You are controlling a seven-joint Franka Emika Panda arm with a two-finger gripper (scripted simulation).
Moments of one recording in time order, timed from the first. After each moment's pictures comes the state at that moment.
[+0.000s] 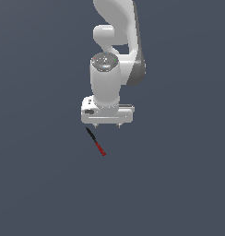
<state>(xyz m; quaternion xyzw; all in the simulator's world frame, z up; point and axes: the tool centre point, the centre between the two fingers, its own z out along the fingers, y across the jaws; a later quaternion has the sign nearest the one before) 0.001 -0.022 0.175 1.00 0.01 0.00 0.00</state>
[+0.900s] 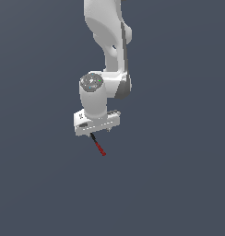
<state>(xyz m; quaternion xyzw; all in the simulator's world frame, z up) -0.004 -0.066 0.111 0.99 0.16 0.00 0.01</state>
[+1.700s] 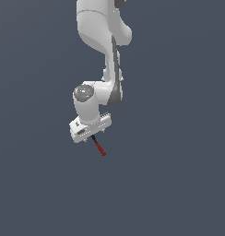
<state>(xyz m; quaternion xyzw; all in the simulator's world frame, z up) -0.015 -0.096 0.062 0.96 0.28 0.00 0.00</state>
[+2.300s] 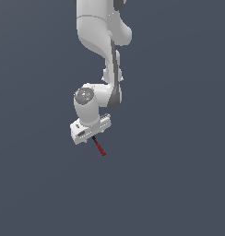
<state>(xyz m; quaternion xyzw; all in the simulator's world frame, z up) -0.016 -0.098 0.048 0.96 0.29 0.00 0.00</state>
